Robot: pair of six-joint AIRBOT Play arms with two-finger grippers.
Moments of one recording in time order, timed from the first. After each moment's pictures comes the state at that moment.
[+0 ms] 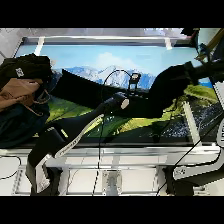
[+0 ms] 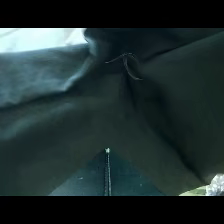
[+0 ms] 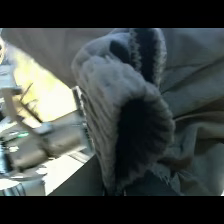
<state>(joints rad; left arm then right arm) -0.86 -1.94 1.69 1.28 -0.44 -1.82 -0.31 -1.59 1.76 -0.78 1.68 1.46</state>
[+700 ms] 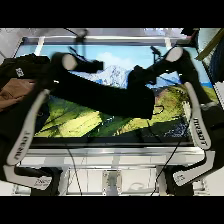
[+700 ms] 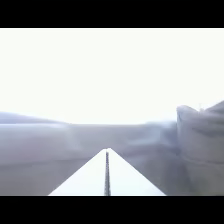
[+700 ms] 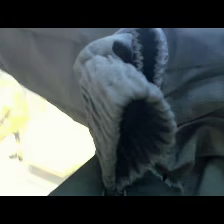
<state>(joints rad) -0.36 -1.53 1.69 1.36 -0.88 -1.68 0.21 -1.68 1.76 -1.07 1.29 1.83</state>
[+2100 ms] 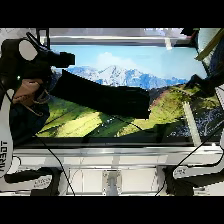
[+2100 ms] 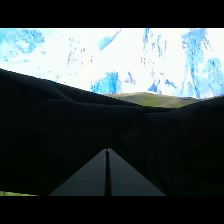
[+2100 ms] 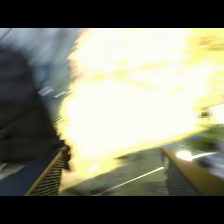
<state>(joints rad) -0.21 -1.39 1.69 1.43 -1.08 -1.58 -0.43 -1.54 1.56 -1.17 1.49 1.56</state>
